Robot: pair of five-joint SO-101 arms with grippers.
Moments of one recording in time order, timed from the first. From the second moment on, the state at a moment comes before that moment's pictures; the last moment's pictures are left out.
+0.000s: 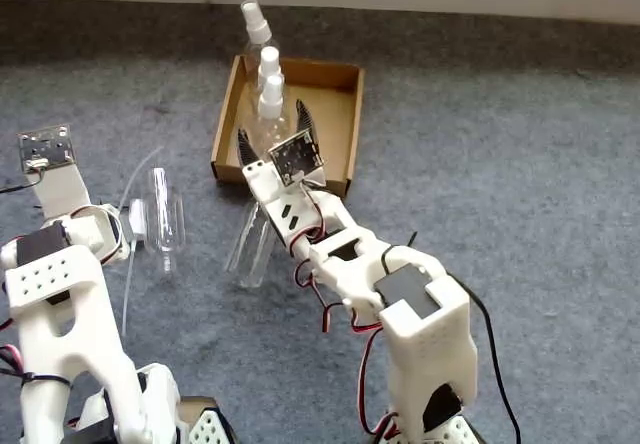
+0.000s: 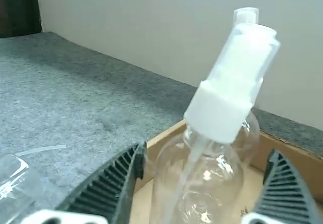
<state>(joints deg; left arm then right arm) -32.0 -34.3 50.1 54.9 -1.5 -35.6 23.9 35.8 -51.0 6.4</state>
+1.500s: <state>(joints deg) -32.0 -34.3 50.8 54.9 -1.5 -49.2 -13.5 37.8 30.2 -29.5</state>
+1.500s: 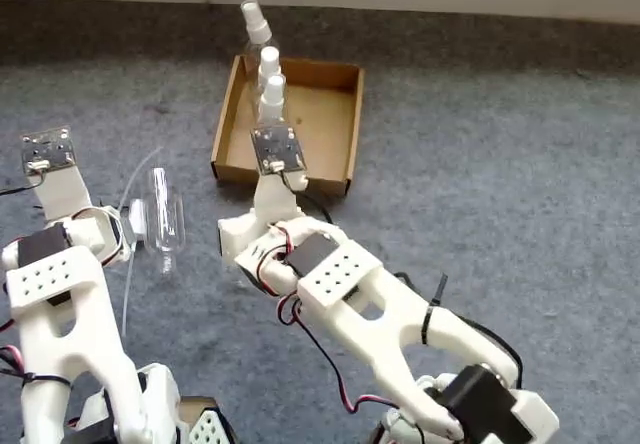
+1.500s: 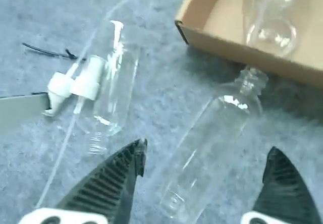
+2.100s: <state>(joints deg) -32.0 -34.3 50.8 54.9 -1.5 -48.4 3.1 32.2 30.1 -31.4</state>
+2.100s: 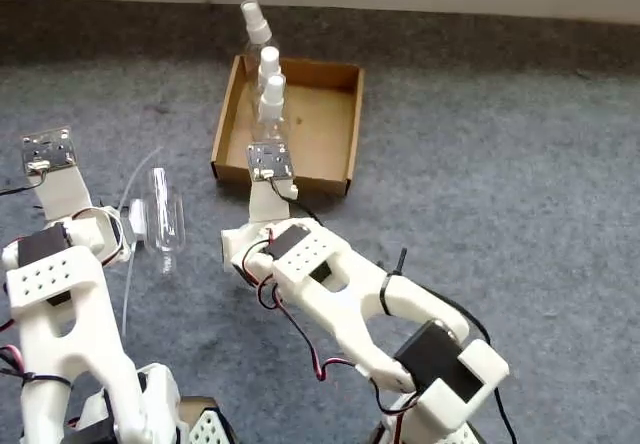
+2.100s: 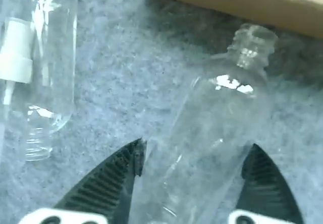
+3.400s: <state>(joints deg) -30.7 -34.3 52.7 54.7 -1.5 7.7 -6.6 41.2 43.7 24.4</state>
